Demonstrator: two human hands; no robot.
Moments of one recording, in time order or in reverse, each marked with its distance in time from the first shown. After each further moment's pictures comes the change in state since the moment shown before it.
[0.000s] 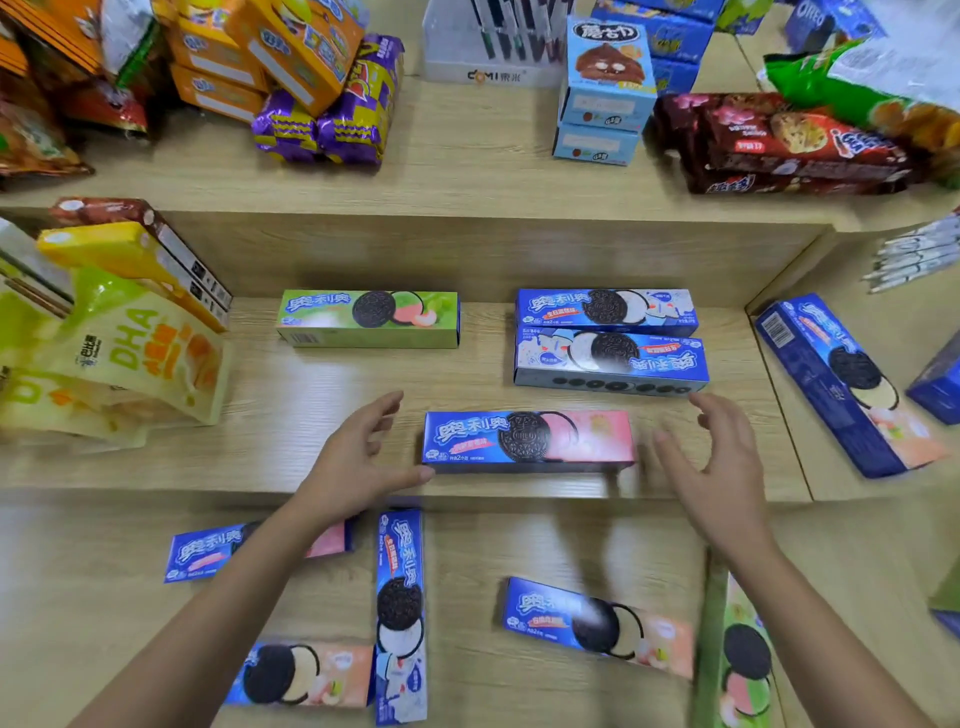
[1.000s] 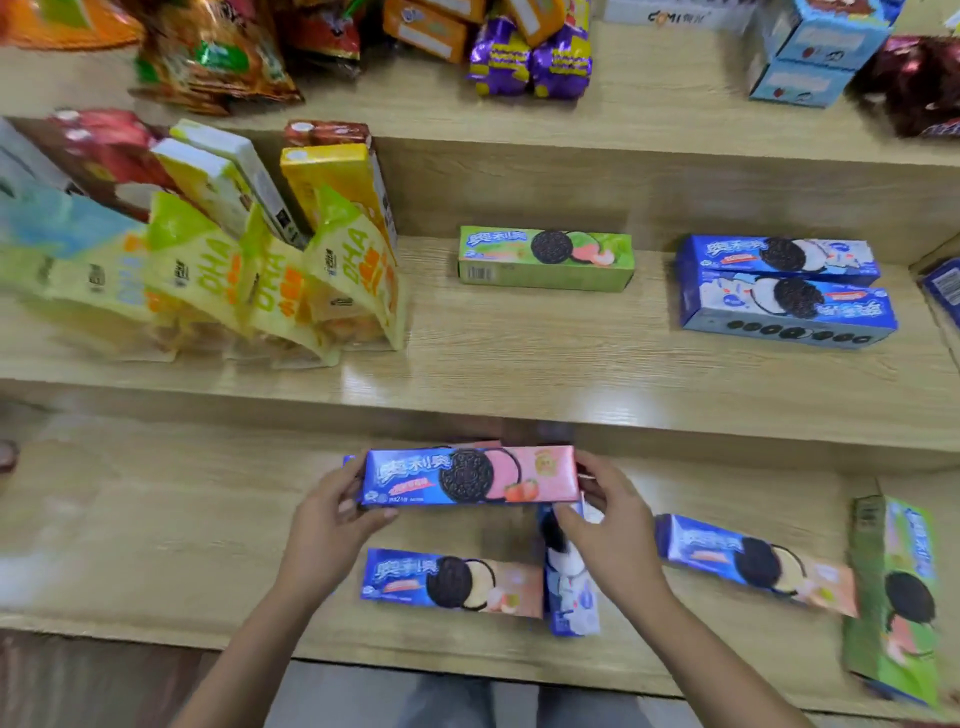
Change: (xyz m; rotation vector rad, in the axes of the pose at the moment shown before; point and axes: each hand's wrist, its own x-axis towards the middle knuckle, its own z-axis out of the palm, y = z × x) left_hand -0.137 -0.169 -0.122 -0.196 0.240 -0.129; right_hand -0.181 -0.158 0.174 0.330 -0.328 0.155
